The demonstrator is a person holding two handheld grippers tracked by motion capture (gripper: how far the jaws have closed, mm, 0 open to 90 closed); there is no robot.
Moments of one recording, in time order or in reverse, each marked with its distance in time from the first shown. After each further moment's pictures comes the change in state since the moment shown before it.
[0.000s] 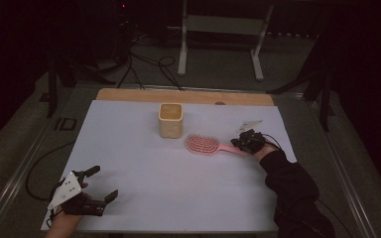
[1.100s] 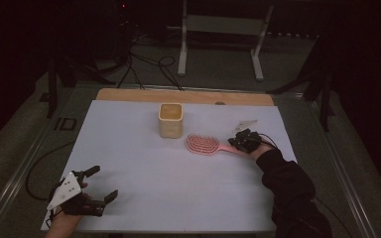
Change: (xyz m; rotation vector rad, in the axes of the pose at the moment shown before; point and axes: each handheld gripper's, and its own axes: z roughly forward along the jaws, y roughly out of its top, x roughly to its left) left arm 0.000 0.000 0.000 -0.001 -0.001 -0.004; right arm 0.003 0.006 0.010 0.014 -0.012 -0.020
